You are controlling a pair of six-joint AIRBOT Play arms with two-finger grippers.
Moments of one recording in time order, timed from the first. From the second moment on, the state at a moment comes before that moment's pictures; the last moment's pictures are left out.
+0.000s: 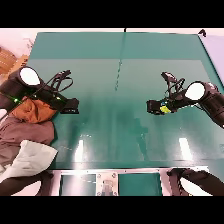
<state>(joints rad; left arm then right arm) -0.19 -1.22 1.08 1.08 -1.35 -1.46 0.20 -1.08 0.93 -1.29 1.15 1.74</state>
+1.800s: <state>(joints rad) 0.06 -1.22 1.05 1.90 -1.22 -1.66 0.20 -1.10 0.91 -1.27 1.06 1.75</state>
